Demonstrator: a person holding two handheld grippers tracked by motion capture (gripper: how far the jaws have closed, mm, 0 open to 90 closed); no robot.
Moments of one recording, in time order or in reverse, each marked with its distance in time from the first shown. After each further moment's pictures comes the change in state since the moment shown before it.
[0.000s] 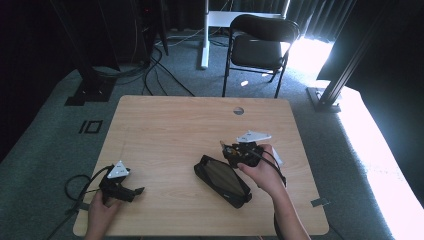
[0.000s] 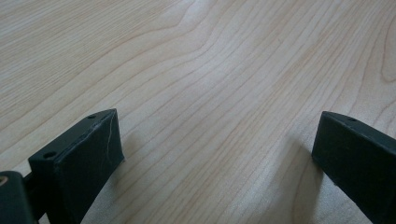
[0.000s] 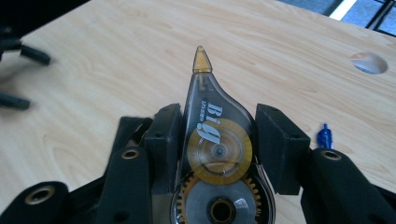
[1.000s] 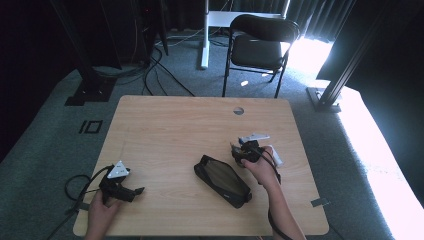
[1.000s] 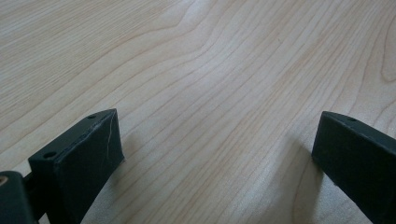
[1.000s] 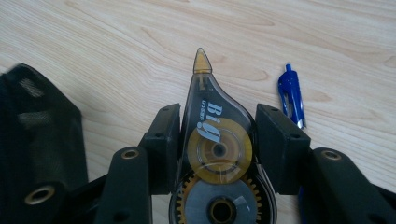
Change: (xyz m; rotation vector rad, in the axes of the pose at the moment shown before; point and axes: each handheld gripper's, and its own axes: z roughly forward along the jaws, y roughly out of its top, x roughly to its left) left arm 0.000 0.000 0.000 0.001 0.000 0.001; right arm -0.061 -0.044 0.068 0.092 -0.118 0.148
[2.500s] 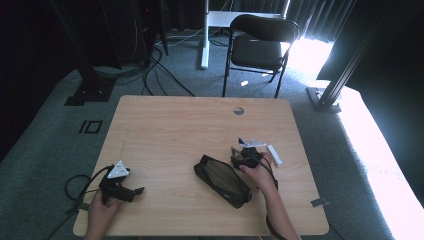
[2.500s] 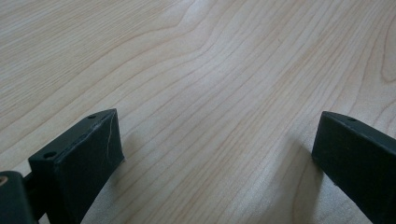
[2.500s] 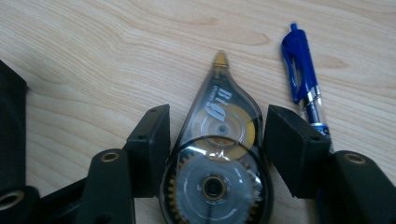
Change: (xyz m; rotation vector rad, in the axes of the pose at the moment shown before) left arm 0.000 0.000 0.000 0.000 0.000 0.000; right arm -0.005 -0.029 0.032 0.010 -0.040 -0.013
